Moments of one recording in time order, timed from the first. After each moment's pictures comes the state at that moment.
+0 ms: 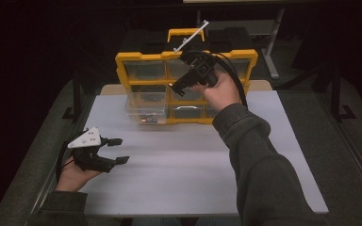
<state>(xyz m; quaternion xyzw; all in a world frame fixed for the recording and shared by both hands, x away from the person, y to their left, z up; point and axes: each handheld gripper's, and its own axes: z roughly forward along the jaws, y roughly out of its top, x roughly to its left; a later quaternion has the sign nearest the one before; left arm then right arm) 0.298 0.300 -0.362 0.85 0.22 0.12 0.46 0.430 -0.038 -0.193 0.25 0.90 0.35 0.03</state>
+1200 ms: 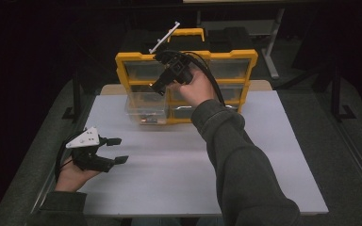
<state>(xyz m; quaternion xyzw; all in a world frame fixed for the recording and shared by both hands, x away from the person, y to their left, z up) 0.297 0.302 -0.360 0.85 0.22 0.12 0.47 0.454 0.018 -0.206 0.23 0.91 0.34 0.01</state>
